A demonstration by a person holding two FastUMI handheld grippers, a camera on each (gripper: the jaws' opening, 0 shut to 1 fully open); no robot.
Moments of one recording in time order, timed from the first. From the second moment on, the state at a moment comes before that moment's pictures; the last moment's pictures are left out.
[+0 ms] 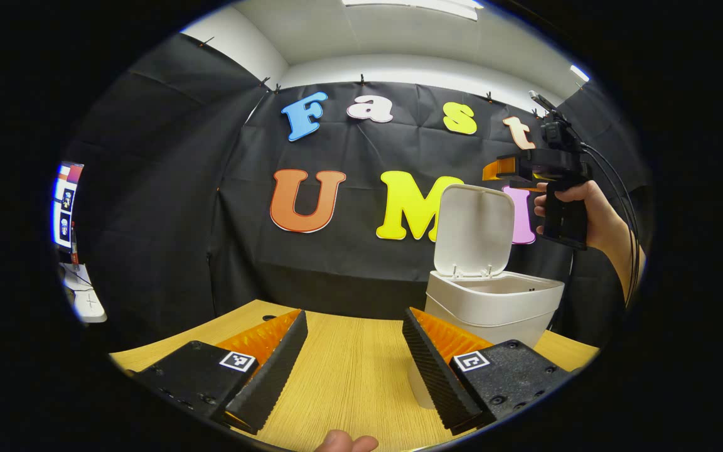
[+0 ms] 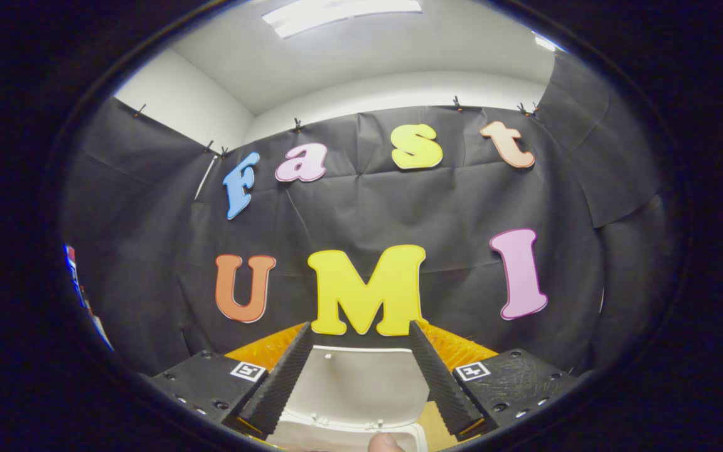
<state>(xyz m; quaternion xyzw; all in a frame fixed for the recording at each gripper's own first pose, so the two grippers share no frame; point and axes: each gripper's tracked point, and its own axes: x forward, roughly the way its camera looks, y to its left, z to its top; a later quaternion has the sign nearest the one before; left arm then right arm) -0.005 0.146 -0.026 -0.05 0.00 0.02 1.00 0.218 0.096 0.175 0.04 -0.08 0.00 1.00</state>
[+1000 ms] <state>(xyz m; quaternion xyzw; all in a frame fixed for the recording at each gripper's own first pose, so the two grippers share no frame) -0.001 0.141 -0.021 -0.05 0.00 0.02 1.00 0.243 0.101 0.161 0.03 -0.05 -0.01 1.00</state>
